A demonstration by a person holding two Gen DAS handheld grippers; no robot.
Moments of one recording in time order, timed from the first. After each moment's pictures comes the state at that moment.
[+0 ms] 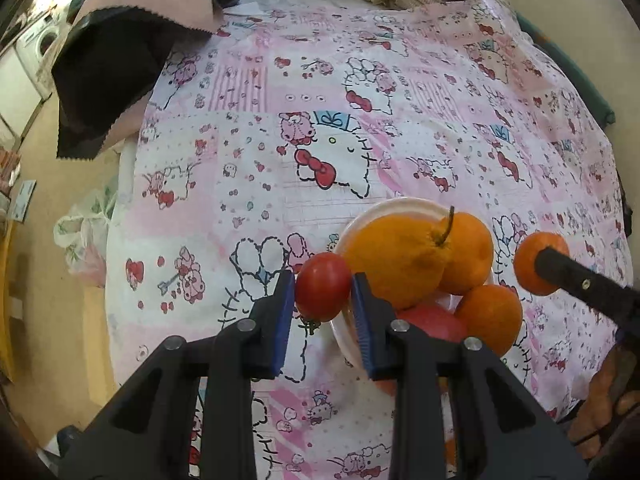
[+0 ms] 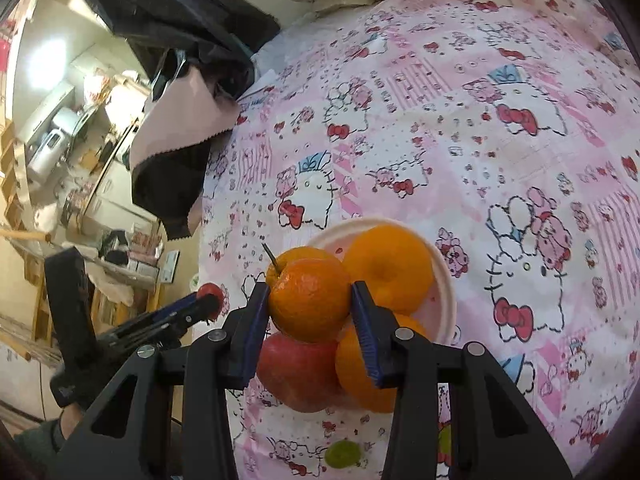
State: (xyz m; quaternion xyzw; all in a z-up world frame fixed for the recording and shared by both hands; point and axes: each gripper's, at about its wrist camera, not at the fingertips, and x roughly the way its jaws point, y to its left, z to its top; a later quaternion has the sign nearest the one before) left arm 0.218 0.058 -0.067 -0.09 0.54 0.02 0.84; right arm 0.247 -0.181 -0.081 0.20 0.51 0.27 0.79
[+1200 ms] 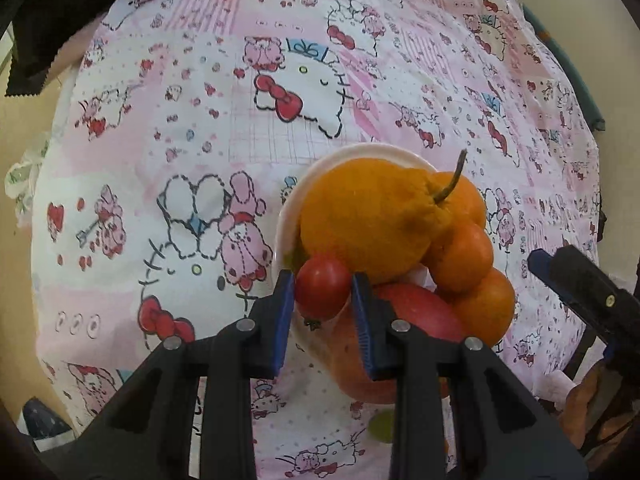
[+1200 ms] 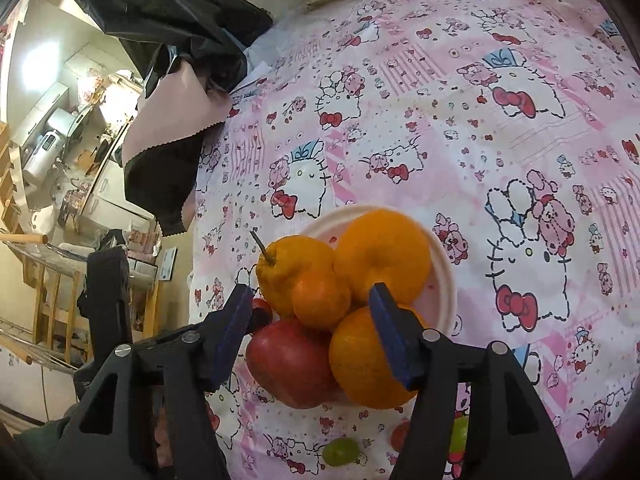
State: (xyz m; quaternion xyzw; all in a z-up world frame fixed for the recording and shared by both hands) left arm 0.230 0.042 -0.122 -0.17 0.60 -0.03 0.78; right arm 0.243 -0.186 -0.091 0.21 0.53 0.26 0.78
